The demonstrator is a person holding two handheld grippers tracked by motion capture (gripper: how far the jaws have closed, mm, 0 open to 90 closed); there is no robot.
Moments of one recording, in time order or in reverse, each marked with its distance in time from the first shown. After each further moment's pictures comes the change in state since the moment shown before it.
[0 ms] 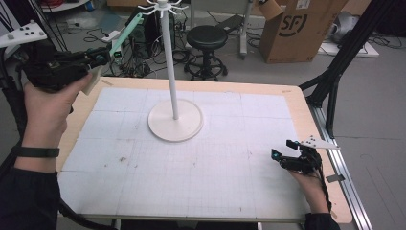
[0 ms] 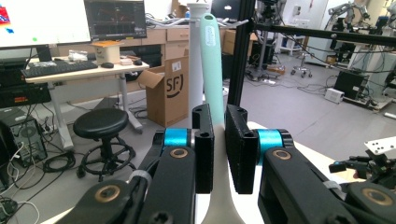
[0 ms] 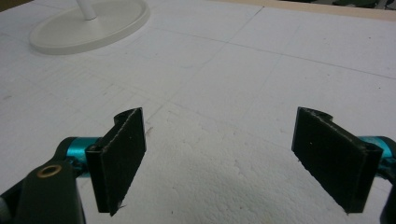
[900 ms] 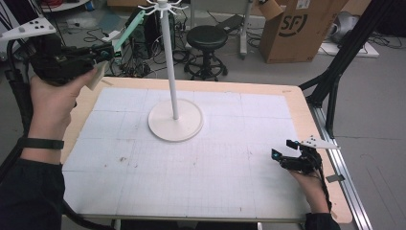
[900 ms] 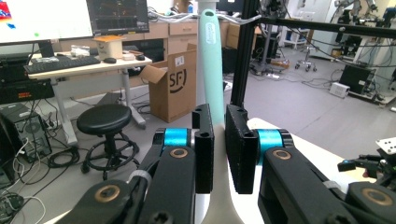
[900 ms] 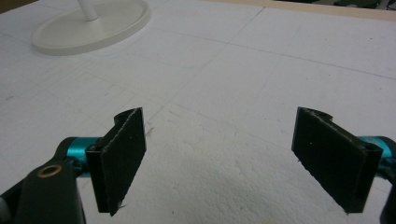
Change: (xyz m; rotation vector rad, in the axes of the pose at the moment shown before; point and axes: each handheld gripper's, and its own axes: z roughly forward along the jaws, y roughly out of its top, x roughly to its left) left arm 0.006 0.002 0.013 0.019 0.011 0.001; right arm 0.000 0.000 0.000 -0.006 0.009 0.001
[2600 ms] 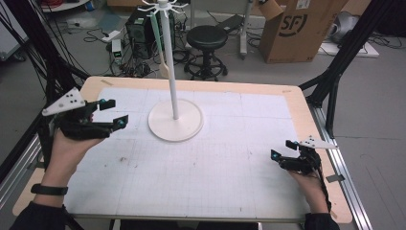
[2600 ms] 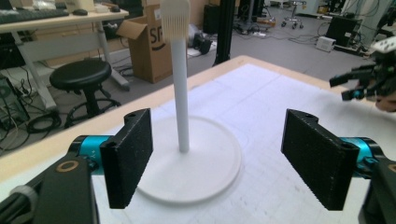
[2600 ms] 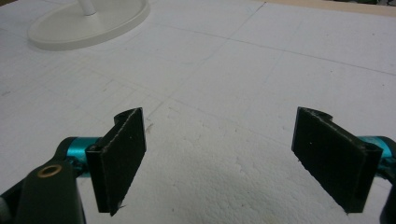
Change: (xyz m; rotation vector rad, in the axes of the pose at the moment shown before) left arm -0.007 -0.150 -0.011 0.153 -0.077 0.036; right arm 0.001 -0.001 0.002 0.020 -0.008 -0.010
